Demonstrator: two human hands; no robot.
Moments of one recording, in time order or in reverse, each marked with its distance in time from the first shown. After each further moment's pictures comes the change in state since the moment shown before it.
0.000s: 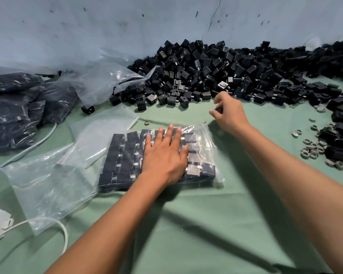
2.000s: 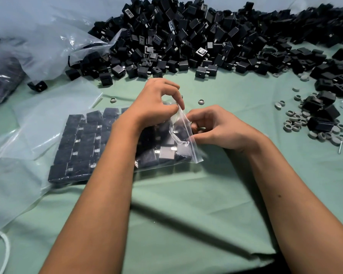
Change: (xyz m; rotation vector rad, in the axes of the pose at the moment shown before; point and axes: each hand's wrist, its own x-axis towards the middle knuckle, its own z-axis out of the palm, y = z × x) left_hand 0.076 0.022 -0.031 -0.596 0.099 0.337; right_hand -0.101 0.005 -0.032 0.677 -0.691 -0.100
